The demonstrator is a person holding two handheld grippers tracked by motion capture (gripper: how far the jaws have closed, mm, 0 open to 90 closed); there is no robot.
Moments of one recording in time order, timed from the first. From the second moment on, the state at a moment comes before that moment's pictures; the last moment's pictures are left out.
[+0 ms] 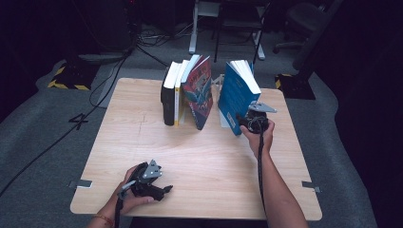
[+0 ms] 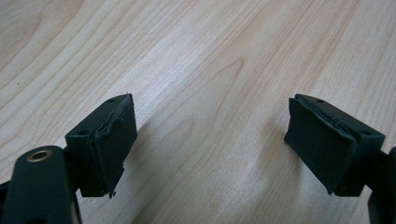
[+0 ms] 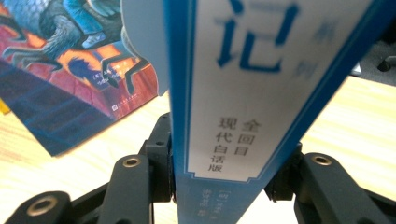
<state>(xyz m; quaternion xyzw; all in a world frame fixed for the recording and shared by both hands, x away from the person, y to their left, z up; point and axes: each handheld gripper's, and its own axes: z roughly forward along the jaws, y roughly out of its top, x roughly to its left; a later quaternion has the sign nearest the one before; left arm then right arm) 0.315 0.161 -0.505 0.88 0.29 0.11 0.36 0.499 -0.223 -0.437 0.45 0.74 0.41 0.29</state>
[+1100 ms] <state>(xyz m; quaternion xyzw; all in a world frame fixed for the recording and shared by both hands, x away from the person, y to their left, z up) 0.315 0.161 -0.505 0.88 0.29 0.11 0.36 0.455 -0.245 -0.404 0.37 0.80 0.38 0.28</state>
